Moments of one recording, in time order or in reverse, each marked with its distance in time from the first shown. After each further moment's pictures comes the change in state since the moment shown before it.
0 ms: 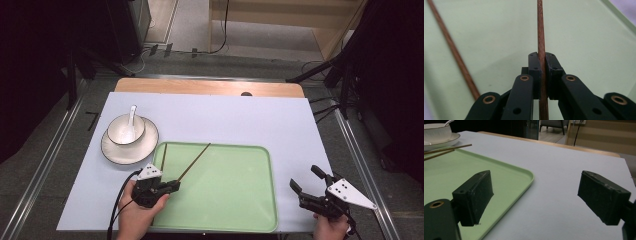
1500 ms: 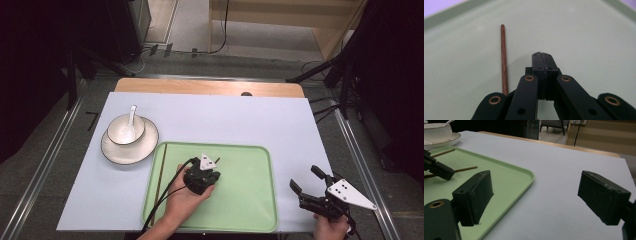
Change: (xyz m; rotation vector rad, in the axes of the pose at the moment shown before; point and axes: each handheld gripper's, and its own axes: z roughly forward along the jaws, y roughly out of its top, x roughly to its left) left arm -0.062 0.057 0.100 0.062 0.040 0.228; right arm 0.001 -0.001 -0.001 0.000 0.003 -0.004
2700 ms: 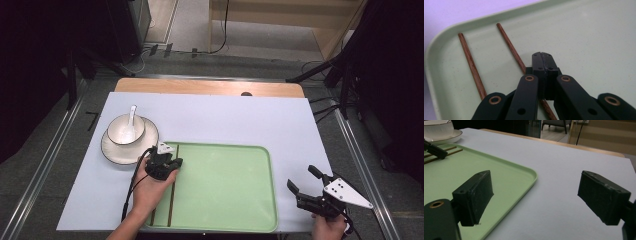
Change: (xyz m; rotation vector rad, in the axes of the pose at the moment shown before) left arm 0.091 -0.032 -0.049 -0.031 0.132 -0.201; right arm 0.003 0.000 0.005 0.012 0.011 -0.009
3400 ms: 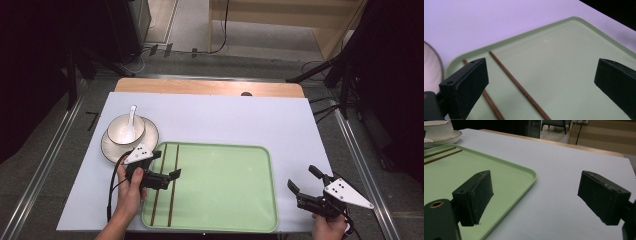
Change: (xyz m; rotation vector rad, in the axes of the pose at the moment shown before) left arm 0.024 -0.016 -0.057 -0.245 -0.195 0.079; right arm 0.000 0.000 -0.001 -0.001 -0.001 0.002
